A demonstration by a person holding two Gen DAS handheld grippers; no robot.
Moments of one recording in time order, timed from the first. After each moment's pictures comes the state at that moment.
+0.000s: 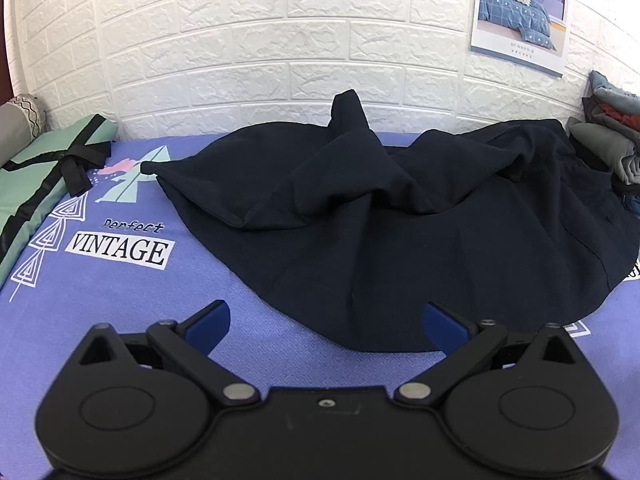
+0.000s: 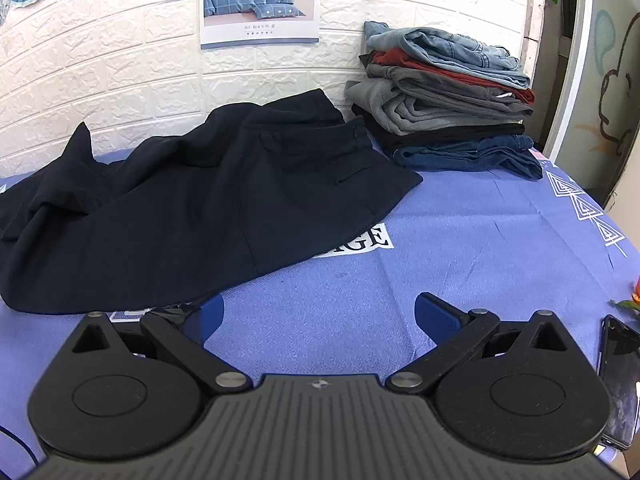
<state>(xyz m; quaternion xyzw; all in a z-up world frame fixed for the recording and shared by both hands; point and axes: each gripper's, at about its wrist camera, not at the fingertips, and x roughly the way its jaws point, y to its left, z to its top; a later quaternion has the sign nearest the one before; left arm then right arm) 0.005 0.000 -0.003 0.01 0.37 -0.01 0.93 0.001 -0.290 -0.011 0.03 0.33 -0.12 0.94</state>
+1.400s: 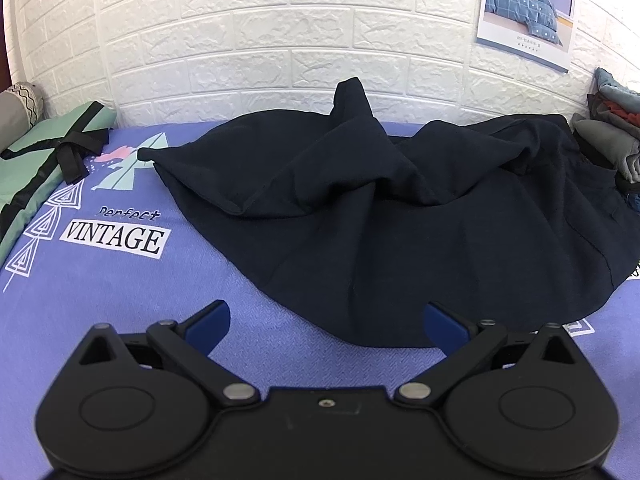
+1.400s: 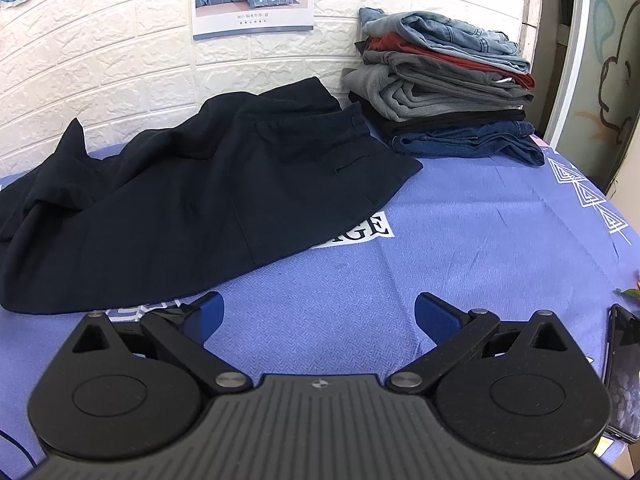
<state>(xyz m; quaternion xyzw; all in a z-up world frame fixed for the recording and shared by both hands) 0.010 0.003 -0.011 0.01 0.38 -0.01 0.93 0.010 -0.295 -0.018 0.04 0.34 -0.12 0.93</state>
